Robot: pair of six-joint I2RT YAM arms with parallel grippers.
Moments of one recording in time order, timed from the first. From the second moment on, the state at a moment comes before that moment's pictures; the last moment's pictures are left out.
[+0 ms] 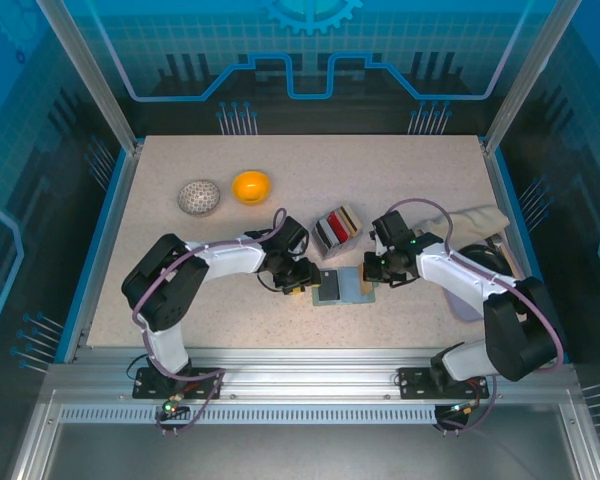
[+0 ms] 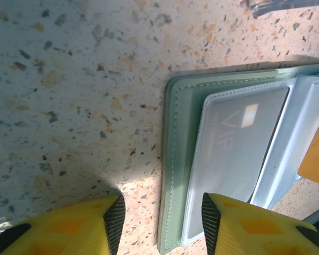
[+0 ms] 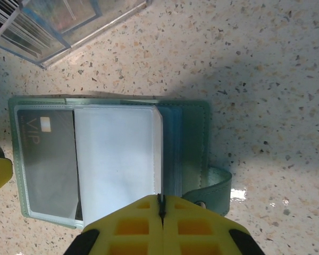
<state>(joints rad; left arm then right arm) -0.66 1.83 1.03 -0.40 0.40 -0.91 0.43 1.41 0.81 -0.61 -0.14 0.47</state>
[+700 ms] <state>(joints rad) -0.66 1.84 1.04 -0.39 0.42 -0.92 0.43 1.45 0.80 -0.48 -0.33 0.56</state>
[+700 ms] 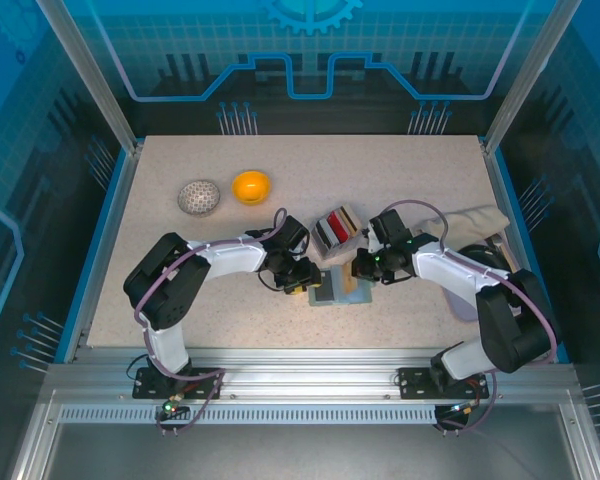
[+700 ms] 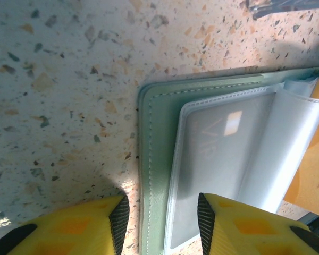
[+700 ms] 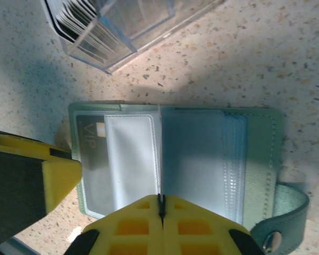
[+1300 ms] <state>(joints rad) -0.68 1.78 0.97 -0.33 0.34 -0.95 0.45 1.46 0.79 -0.36 -0.45 0.64</state>
